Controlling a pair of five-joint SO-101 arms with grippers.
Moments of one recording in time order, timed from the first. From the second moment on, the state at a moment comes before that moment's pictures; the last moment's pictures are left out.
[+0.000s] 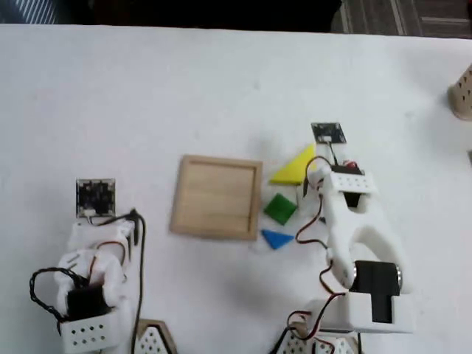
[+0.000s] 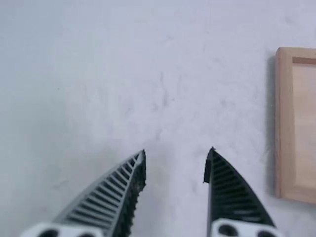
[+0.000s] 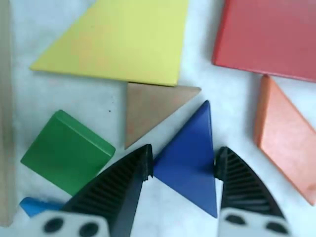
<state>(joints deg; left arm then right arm) -17.4 -104.0 97.1 58.3 -9.5 0.3 -1.5 41.6 49.2 11.0</state>
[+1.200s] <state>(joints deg) -17.4 -104.0 97.1 58.3 -9.5 -1.1 -1.5 41.8 49.4 36.9</state>
